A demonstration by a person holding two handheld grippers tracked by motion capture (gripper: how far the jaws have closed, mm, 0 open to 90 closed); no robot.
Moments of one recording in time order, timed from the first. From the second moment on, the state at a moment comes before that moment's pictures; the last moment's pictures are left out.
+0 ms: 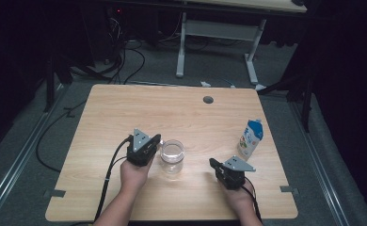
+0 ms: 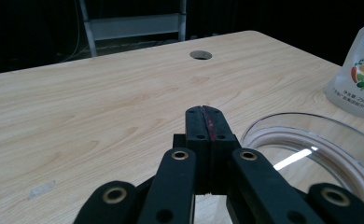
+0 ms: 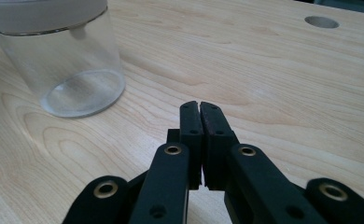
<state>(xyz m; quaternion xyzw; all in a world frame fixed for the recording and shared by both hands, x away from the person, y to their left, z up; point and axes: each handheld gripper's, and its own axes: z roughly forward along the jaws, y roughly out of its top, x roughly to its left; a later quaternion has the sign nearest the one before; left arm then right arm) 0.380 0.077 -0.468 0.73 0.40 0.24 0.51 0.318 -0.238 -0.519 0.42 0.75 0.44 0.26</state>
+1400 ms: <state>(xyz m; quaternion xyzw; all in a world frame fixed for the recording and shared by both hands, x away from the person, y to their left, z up) 0.375 0.083 -0.472 0.72 0.39 0.22 0.53 0.328 -0.154 -0.472 0.34 0.76 0.51 0.23</state>
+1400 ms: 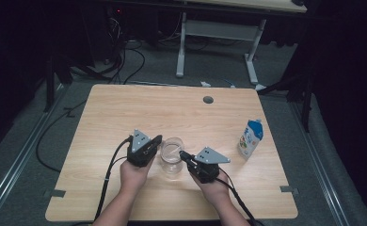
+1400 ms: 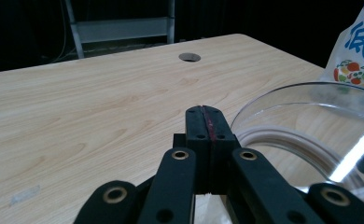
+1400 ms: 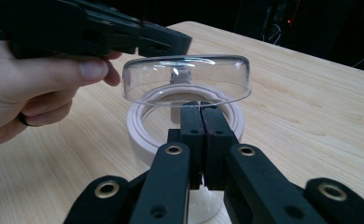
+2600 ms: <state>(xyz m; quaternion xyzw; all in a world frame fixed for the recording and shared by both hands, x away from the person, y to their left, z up) 0.322 0.074 -0.477 0.73 0.36 0.18 0.55 0.329 -0.152 -0.471 0.34 0.76 0.51 0.22</state>
